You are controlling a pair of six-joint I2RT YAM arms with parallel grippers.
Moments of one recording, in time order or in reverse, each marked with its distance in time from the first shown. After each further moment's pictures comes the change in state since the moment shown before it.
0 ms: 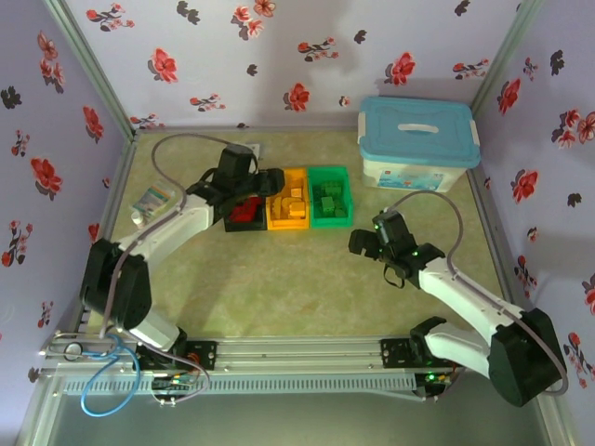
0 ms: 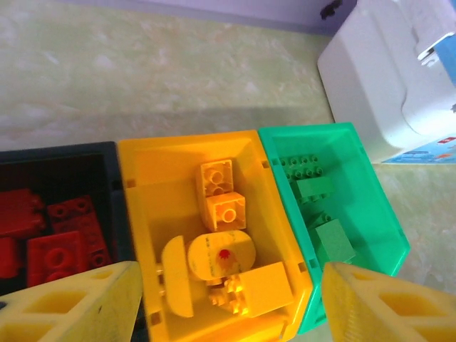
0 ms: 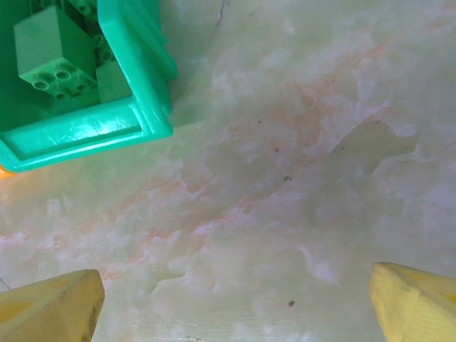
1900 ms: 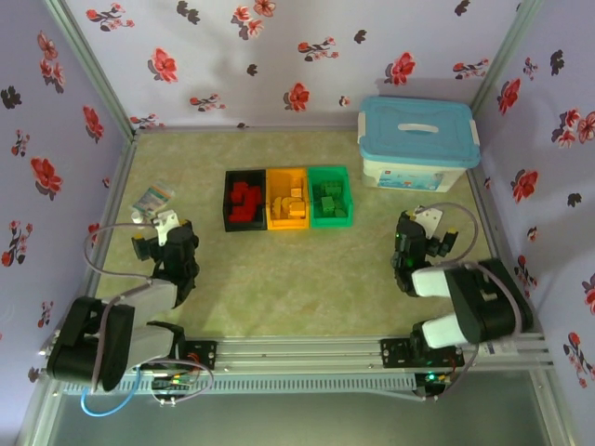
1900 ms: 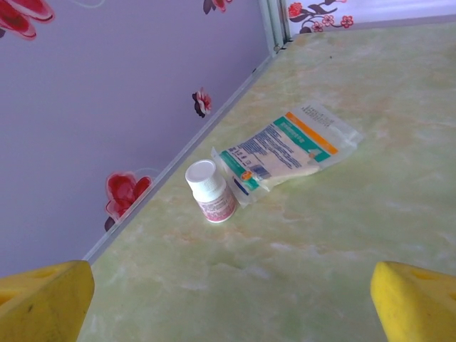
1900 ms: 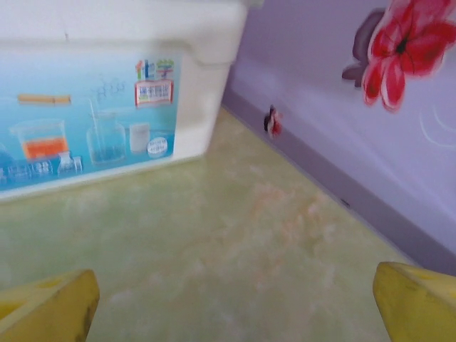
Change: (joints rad) left arm 0.293 -0.341 -0.956 0.803 -0.851 0.377; right arm -0.247 0.406 -0.338 1.272 0.710 -0.494
